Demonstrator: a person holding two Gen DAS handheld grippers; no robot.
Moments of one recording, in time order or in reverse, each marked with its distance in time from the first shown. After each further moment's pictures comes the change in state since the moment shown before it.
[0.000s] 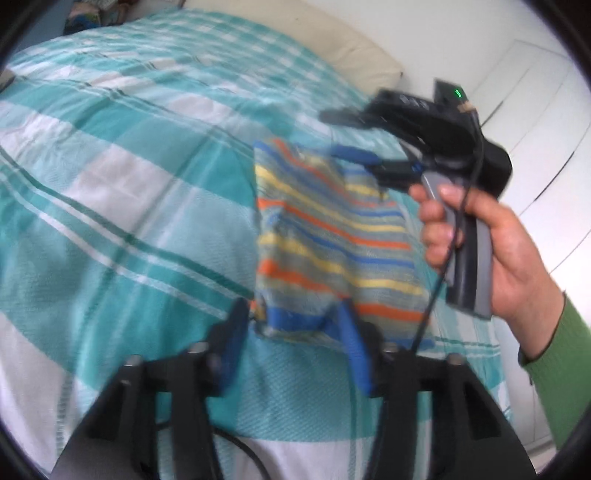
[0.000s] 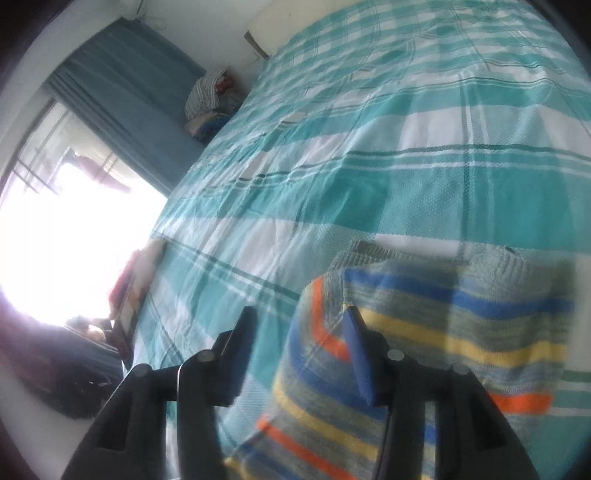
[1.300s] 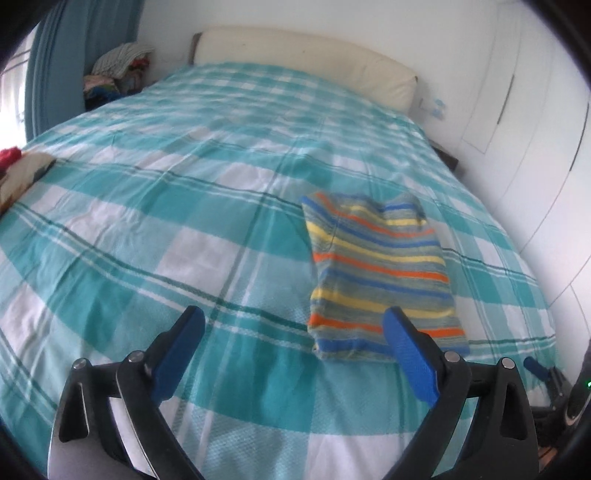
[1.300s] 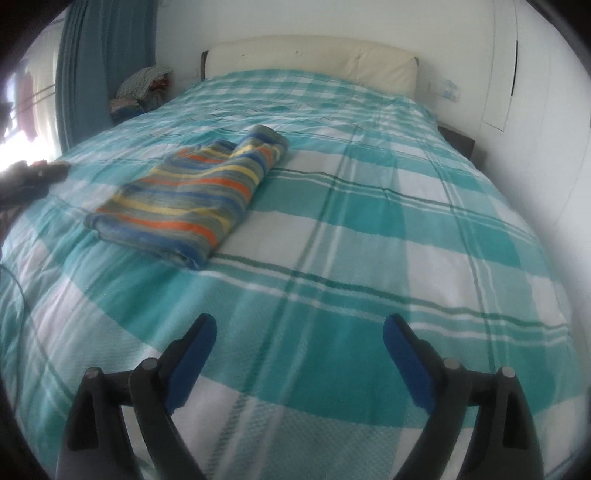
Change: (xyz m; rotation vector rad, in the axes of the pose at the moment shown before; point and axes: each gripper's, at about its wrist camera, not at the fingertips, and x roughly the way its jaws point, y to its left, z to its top) left arm -0.037 -0.002 0.019 0.128 -0.107 0.257; right arm -0.176 -0.038 -0.266 -0.226 -0.201 -0.687
